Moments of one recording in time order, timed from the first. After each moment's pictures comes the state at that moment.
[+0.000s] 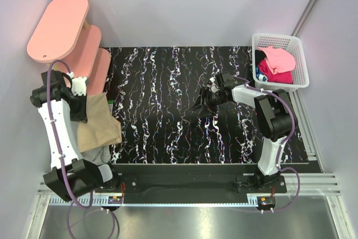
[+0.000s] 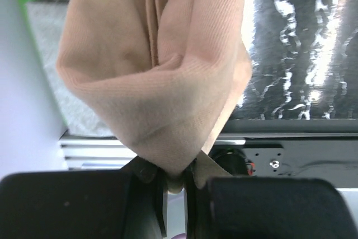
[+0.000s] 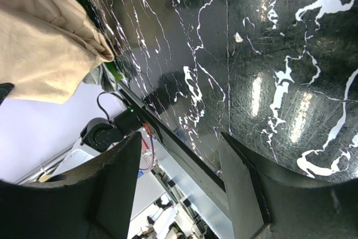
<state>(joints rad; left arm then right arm) 0.42 1.23 1.37 -1.36 0.15 0.41 0.35 1.92 1.16 -0.33 -0.81 0.73</state>
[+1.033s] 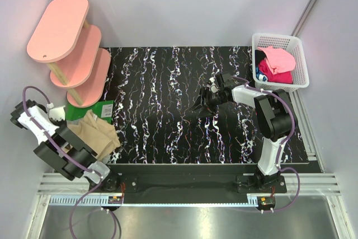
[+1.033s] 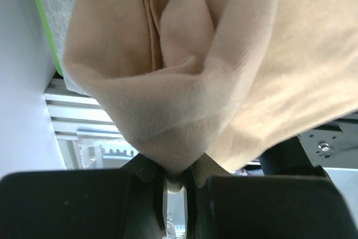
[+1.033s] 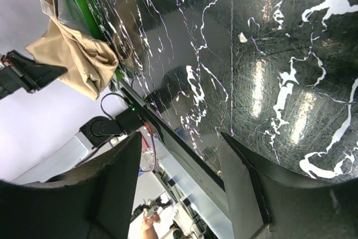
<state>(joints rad) 0.92 1.44 1.17 -1.26 0.11 0.71 0.35 1.92 1.16 -0.31 -0.82 0.73</state>
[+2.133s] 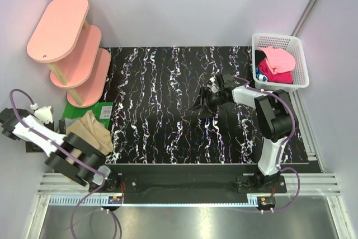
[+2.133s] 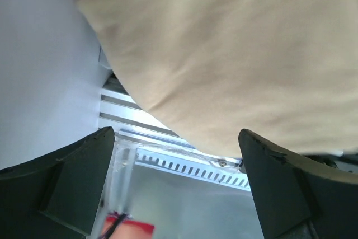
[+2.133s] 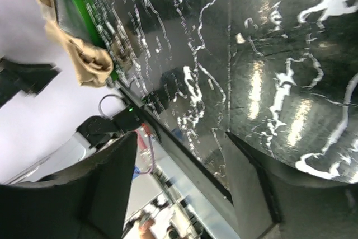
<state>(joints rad) 1.07 1.38 1.15 -1.11 0.12 0.78 0.35 1.92 1.14 -0.29 -0.82 0.73</state>
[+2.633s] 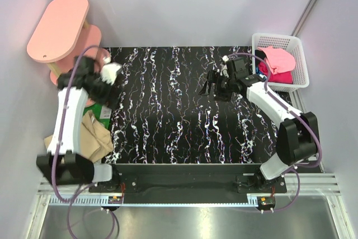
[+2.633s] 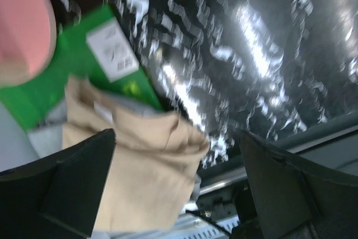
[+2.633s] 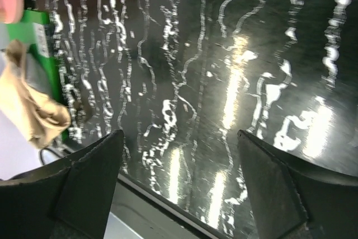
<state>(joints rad) 0.13 1.27 1.37 -1.22 0.25 0.53 0.35 1.60 1.24 -0.49 -0.37 0.56</state>
